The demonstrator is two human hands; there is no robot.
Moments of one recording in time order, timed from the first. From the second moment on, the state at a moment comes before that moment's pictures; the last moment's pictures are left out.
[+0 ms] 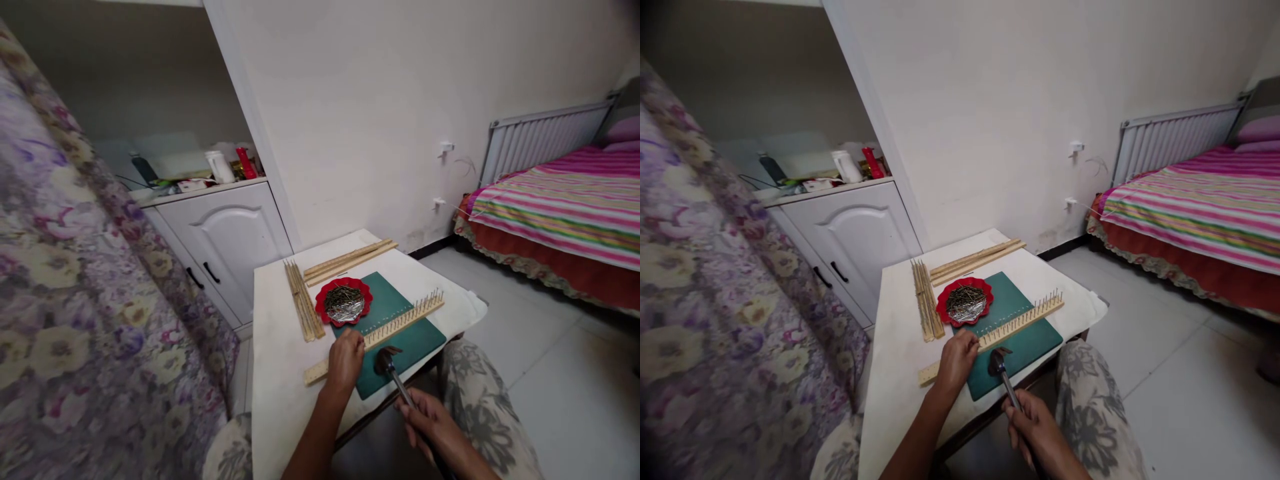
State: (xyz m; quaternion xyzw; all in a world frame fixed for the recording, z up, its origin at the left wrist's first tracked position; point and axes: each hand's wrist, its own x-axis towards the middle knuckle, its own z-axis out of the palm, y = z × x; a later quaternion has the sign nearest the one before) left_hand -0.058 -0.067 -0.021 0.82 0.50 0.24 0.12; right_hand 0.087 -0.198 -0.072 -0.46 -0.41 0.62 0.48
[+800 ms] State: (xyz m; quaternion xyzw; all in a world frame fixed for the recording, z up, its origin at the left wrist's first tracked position) left_hand -0.056 -0.061 -0.047 0.77 0.51 0.33 0.20; right_hand 0.083 -0.160 -0.009 -0.45 -0.48 0.58 0.49
